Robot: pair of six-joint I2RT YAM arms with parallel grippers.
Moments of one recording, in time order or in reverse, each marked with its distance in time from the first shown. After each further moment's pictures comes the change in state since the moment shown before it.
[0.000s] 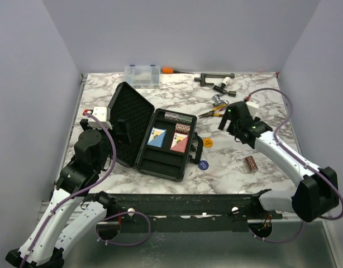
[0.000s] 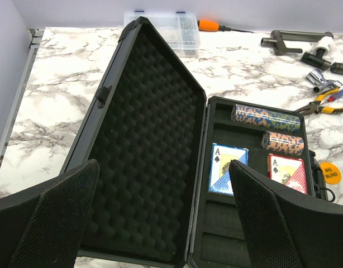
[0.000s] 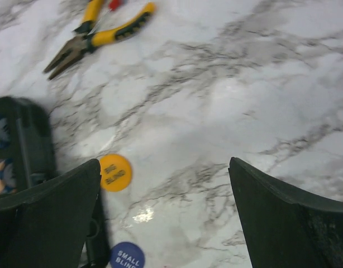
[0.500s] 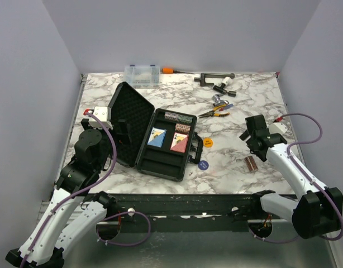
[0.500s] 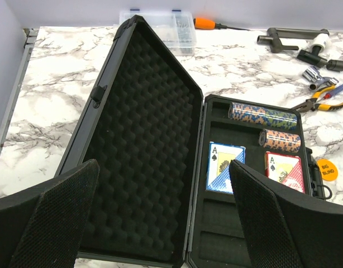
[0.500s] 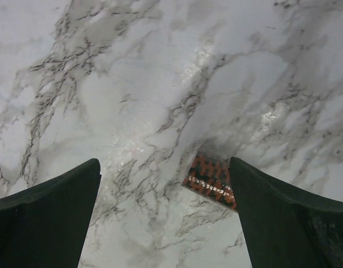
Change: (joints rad) left arm 0.001 0.003 0.000 0.000 0.018 0.000; right arm -0.252 -0.190 -0.219 -0.162 0.058 0.299
